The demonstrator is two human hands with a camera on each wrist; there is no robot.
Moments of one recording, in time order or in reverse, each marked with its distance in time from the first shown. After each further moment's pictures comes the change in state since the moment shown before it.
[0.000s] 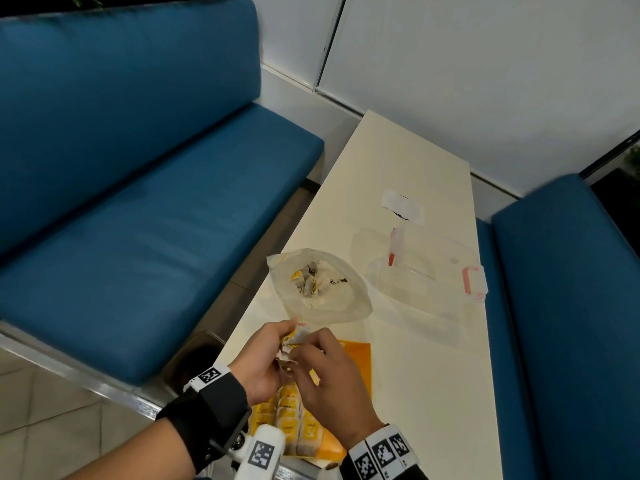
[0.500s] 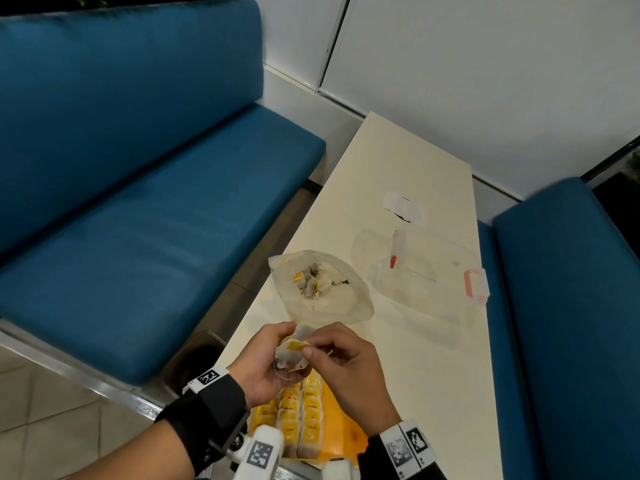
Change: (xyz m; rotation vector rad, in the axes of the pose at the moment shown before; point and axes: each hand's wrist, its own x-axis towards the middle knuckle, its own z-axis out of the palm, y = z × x) left_hand -0.005 0.005 -0.003 -0.095 -0.091 -0.064; right_hand 0.012 -0.003 -0.026 0.636 0.117 0.230
